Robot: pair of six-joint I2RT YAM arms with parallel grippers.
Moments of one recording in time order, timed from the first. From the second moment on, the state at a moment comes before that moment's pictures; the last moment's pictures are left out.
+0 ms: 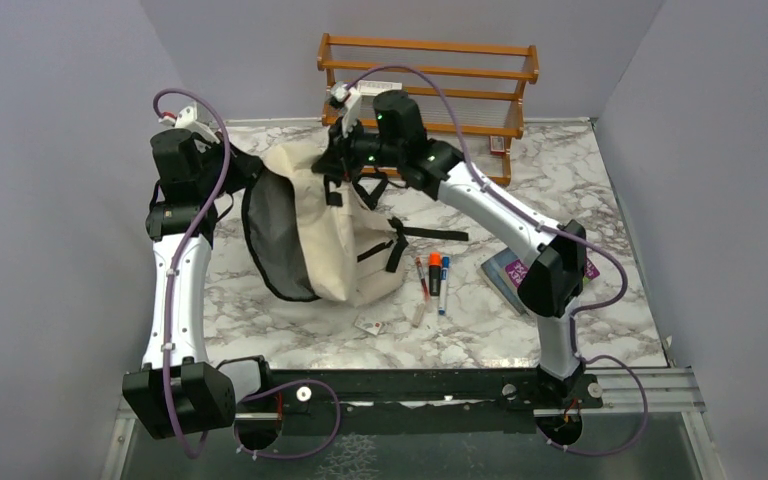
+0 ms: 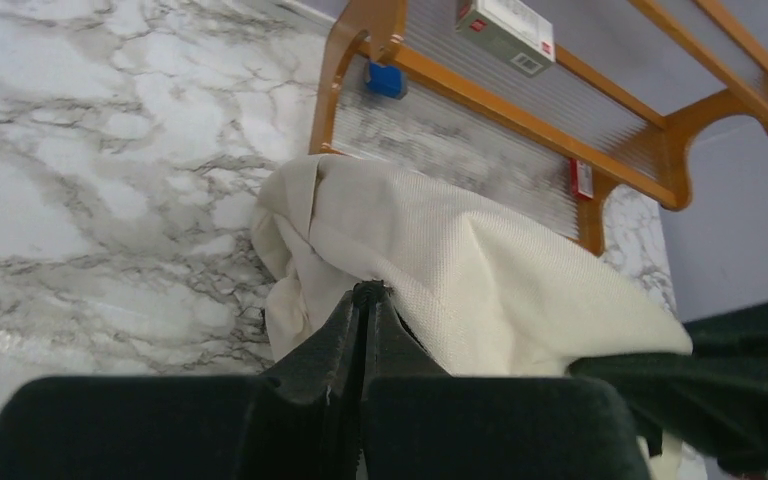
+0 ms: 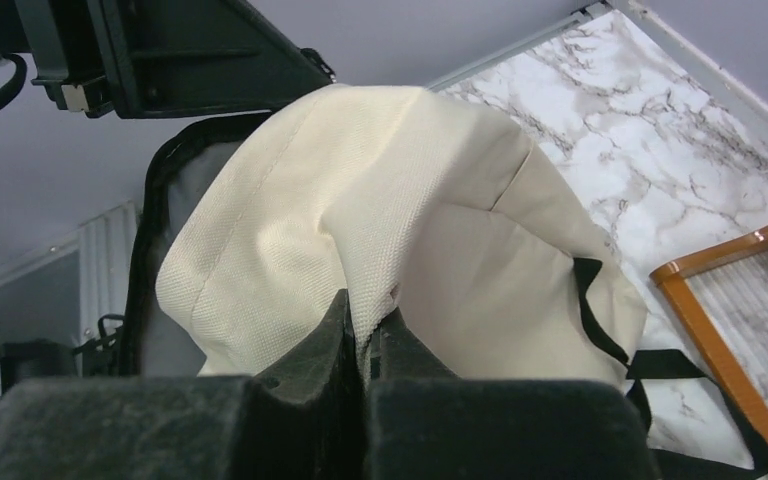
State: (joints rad) left arm 0.16 1.17 1.22 -0.41 0.35 -0.45; right arm 0.82 2.01 2.01 -0.24 -0.41 0.09
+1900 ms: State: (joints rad) left arm 0.14 1.24 0.83 0.14 0.55 -0.63; right arm 0.55 2.06 2.16 -0.10 -1.32 0.30
